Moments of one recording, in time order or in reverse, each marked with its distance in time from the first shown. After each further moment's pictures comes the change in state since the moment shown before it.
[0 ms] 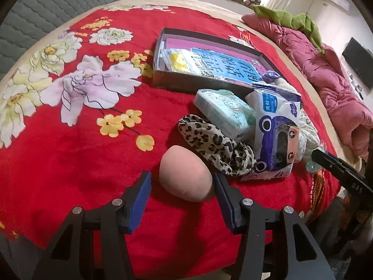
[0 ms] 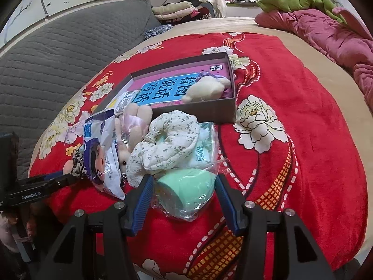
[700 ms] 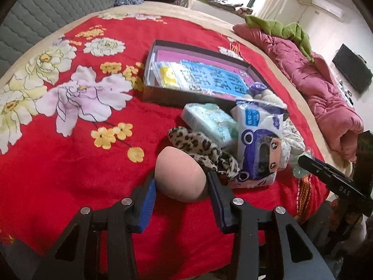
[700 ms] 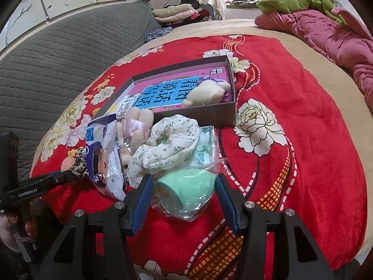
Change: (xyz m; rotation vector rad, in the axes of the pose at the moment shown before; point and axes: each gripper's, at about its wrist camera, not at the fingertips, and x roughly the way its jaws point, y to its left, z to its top) left arm -0.016 -0.005 0.006 0.009 -0.069 -0.060; right arm -0.002 -0.001 0.001 0.004 -0.012 0.005
